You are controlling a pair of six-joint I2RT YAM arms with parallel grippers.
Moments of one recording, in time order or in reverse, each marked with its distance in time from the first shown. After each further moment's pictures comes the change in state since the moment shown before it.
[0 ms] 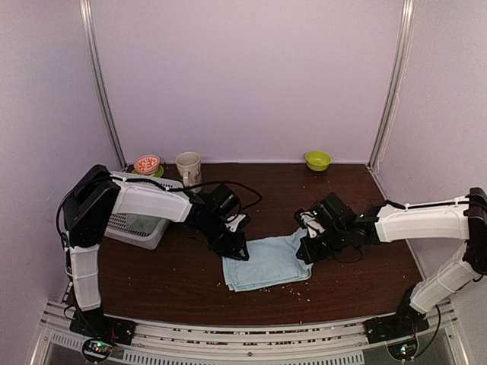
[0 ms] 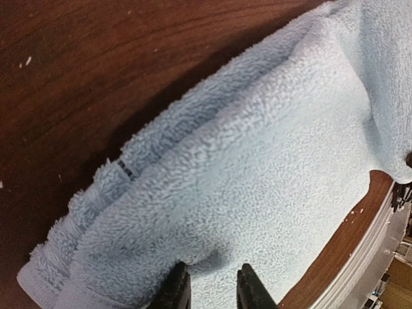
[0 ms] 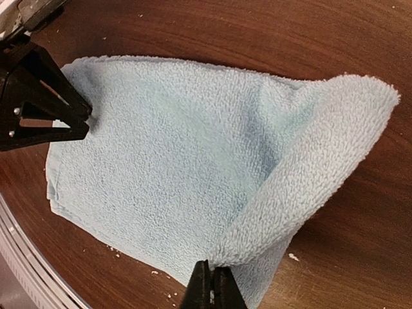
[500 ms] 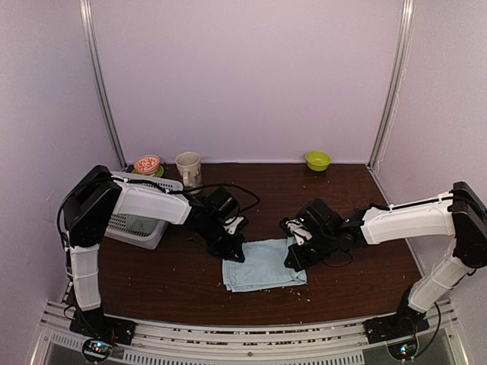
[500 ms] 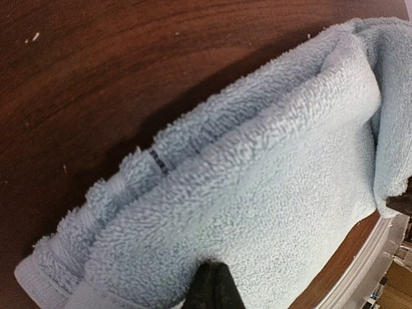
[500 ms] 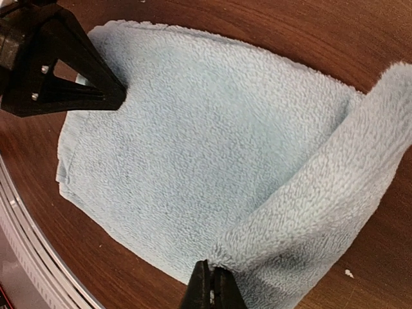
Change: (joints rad) left arm 0.001 0.004 -0.034 0.026 -0.003 -0.019; right arm 0.062 0.106 0.032 0.047 -0.074 -0.017
